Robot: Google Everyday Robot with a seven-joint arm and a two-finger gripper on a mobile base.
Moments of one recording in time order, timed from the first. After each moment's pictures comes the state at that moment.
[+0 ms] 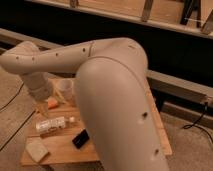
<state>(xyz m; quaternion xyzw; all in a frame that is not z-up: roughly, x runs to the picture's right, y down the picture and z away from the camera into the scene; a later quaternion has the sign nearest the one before) -0.220 0.108 0.645 -0.40 0.16 0.22 0.88</state>
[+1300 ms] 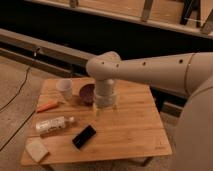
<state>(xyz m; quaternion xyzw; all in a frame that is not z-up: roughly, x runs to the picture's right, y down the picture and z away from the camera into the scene) 0.026 0.115 0.664 -0.34 0.25 0.54 0.73</state>
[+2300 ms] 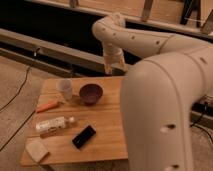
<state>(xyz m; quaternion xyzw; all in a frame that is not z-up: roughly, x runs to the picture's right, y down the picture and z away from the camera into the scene) 0.019 -0.117 0.781 -0.13 0.24 0.62 0.73</state>
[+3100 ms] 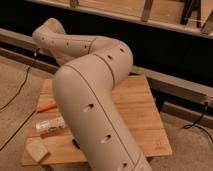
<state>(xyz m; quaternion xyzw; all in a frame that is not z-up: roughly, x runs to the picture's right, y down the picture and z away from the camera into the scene) -0.212 -0.087 0.796 -0.18 0.17 0.41 0.88</state>
